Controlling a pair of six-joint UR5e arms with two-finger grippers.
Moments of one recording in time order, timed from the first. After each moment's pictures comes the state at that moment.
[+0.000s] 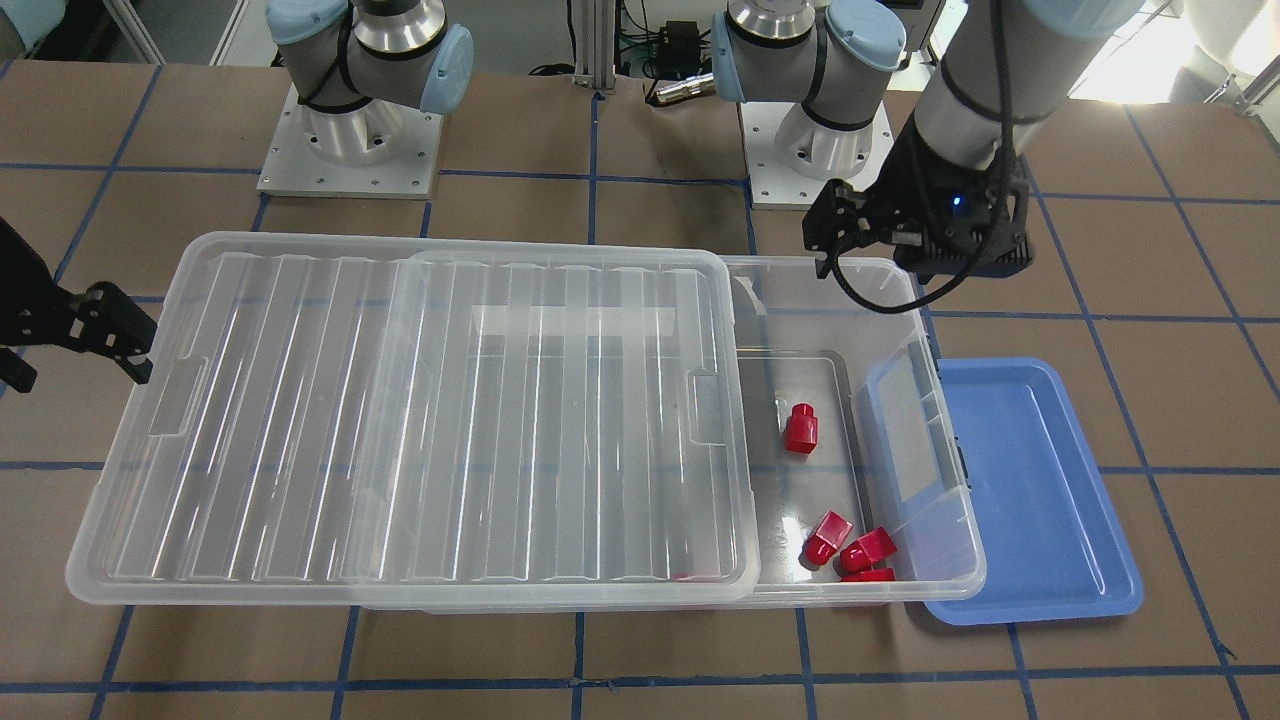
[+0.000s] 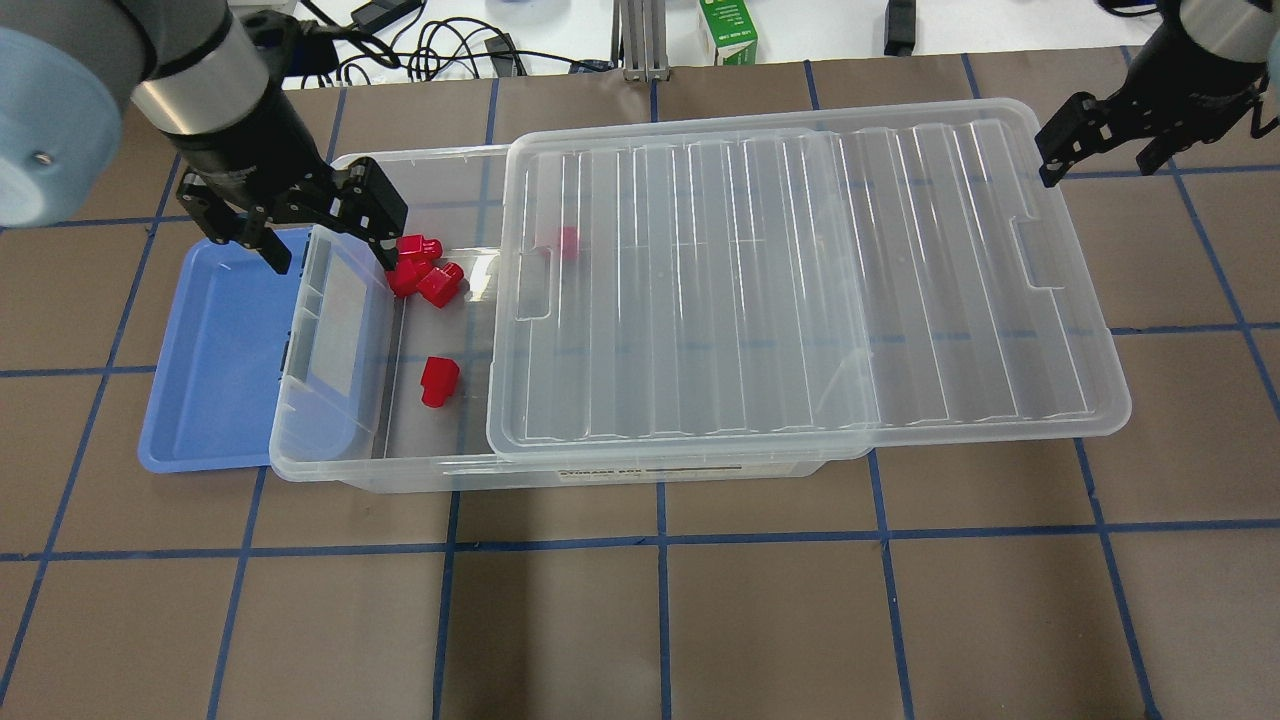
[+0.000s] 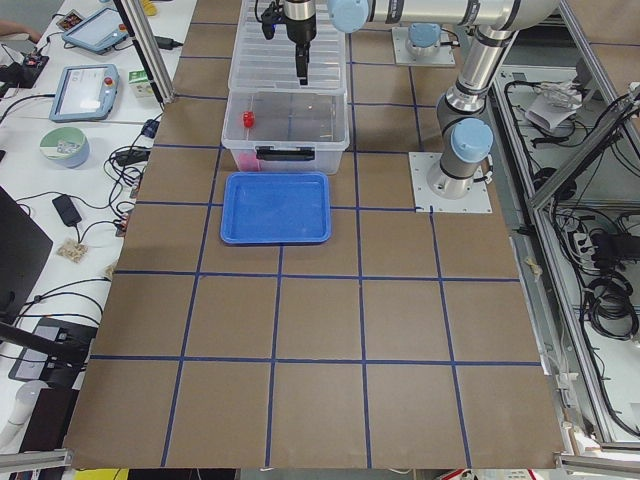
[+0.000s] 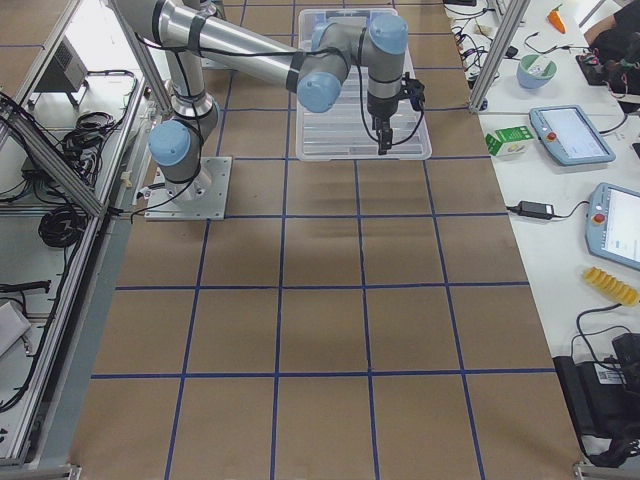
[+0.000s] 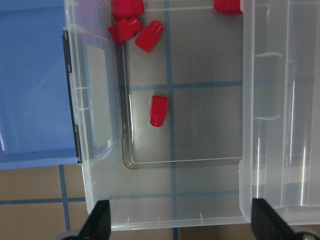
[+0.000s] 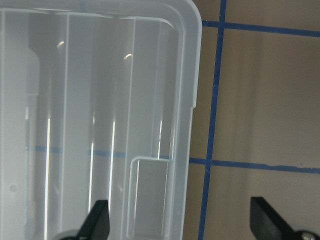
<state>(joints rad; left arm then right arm) -1.54 -1.62 -1.61 -1.56 1.56 0.06 1.27 -1.46 1.55 -1.74 -1.54 -0.39</state>
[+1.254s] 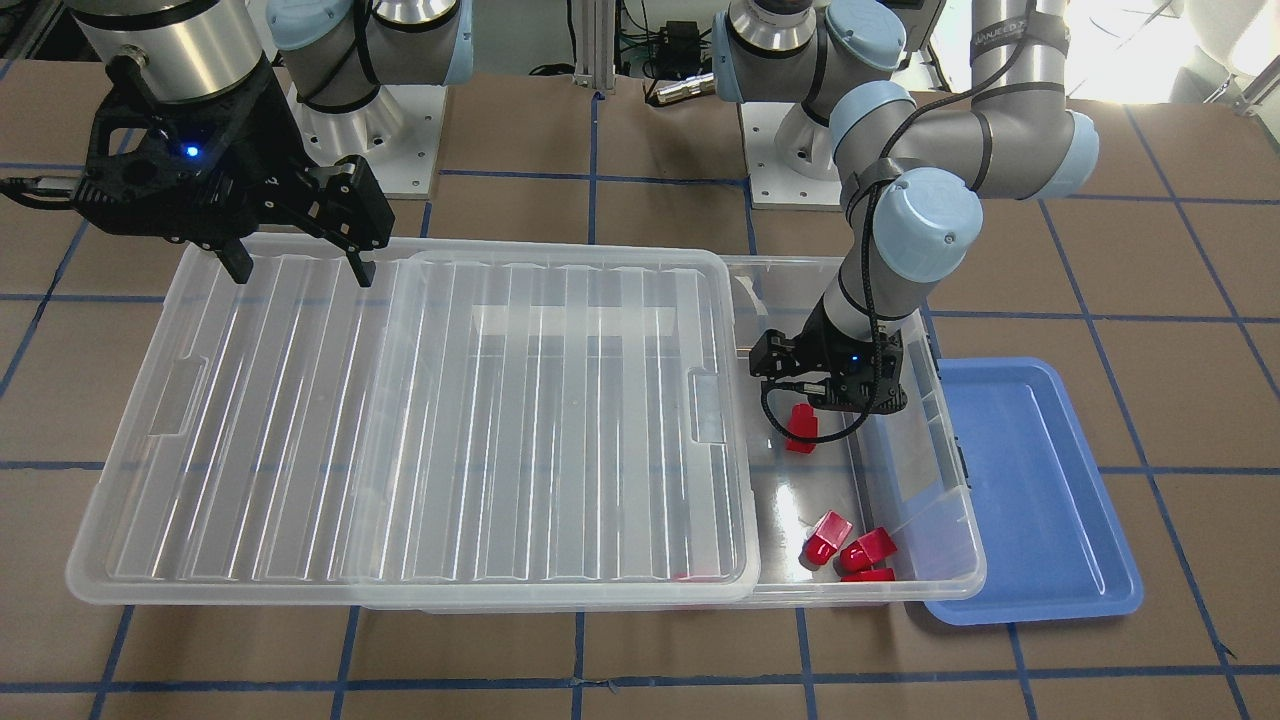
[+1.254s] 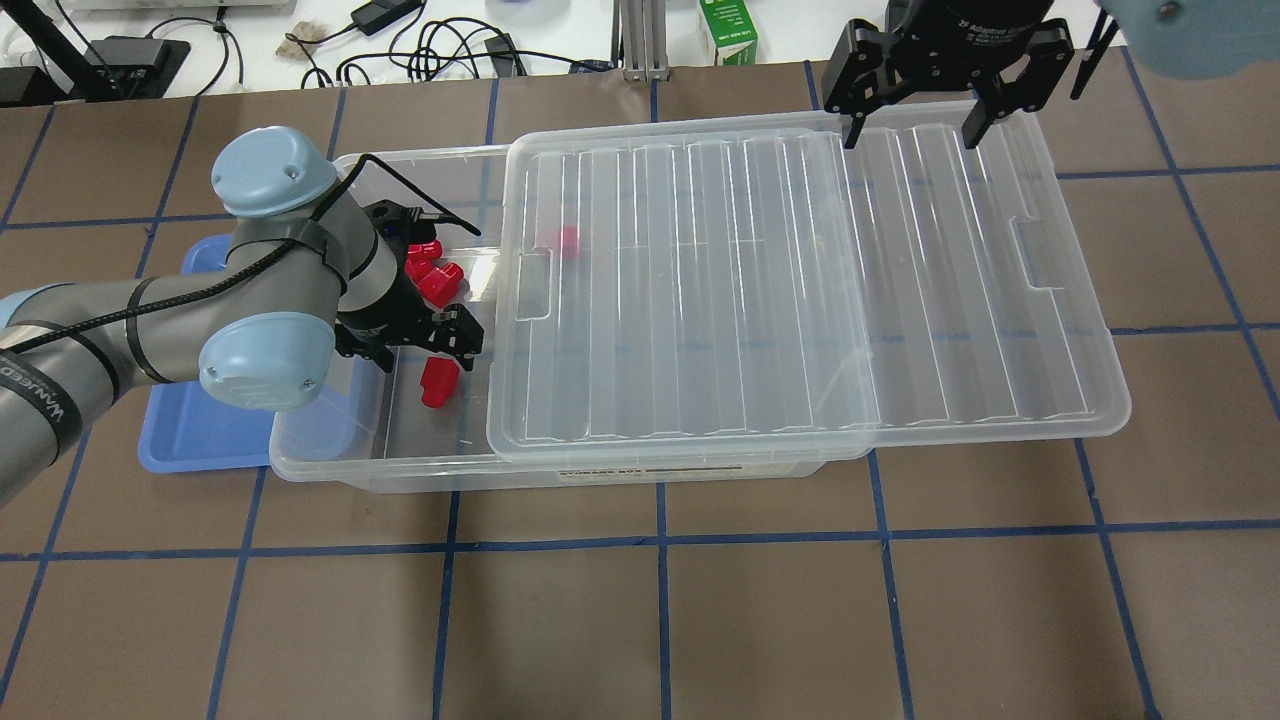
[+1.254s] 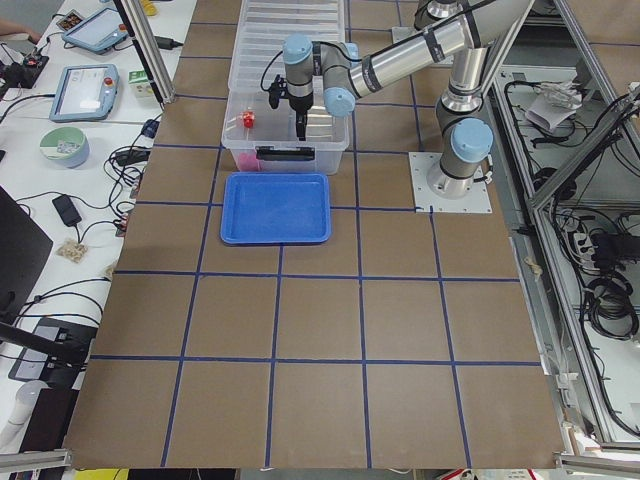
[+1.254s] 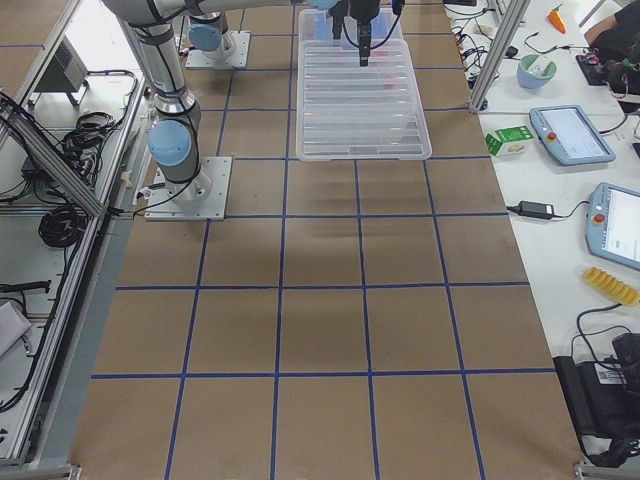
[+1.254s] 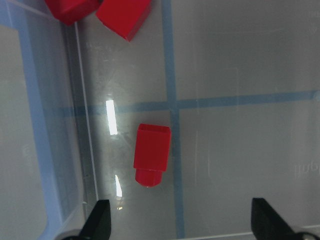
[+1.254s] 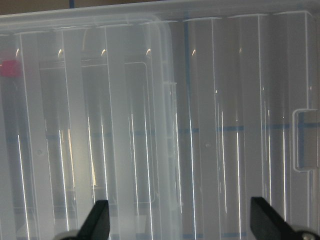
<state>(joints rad) -1.53 -1.75 -1.98 -1.03 1.52 0.08 1.62 -1.48 1.39 -1.57 -1.55 0.09</state>
